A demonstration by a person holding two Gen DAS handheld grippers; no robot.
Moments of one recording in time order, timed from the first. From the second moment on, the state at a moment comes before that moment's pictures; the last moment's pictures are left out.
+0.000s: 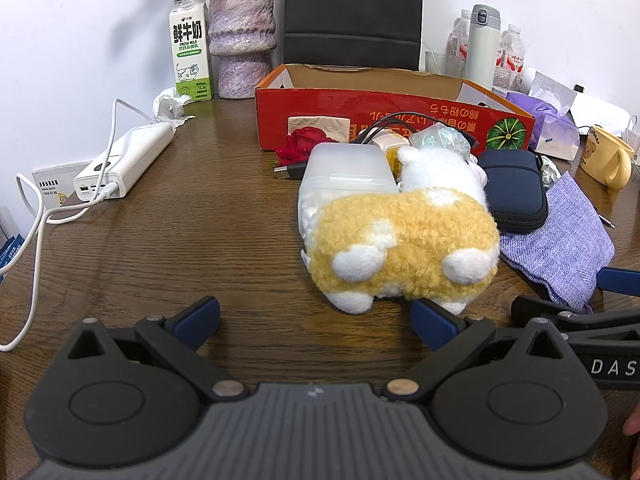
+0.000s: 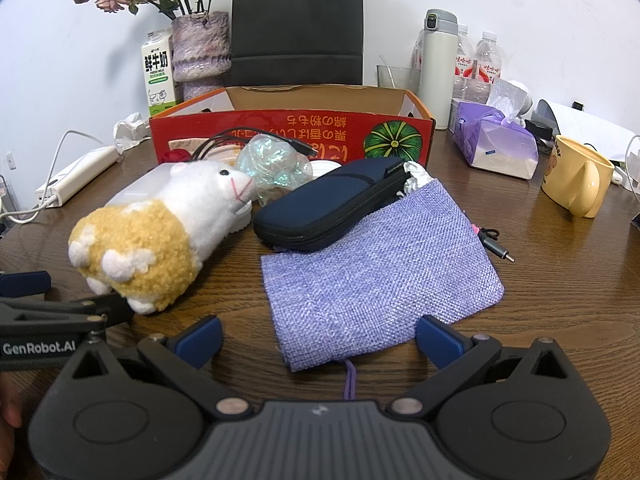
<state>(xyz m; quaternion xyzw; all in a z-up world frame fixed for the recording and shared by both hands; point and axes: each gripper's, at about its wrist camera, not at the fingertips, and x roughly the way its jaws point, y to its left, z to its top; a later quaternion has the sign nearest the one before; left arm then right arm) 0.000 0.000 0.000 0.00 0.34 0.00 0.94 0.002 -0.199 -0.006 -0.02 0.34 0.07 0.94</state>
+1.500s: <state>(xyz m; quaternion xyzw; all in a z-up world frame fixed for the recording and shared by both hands) 0.000 0.000 0.000 0.00 0.34 0.00 0.94 -0.005 -0.199 -0.007 -0.02 0.34 0.08 0.94</state>
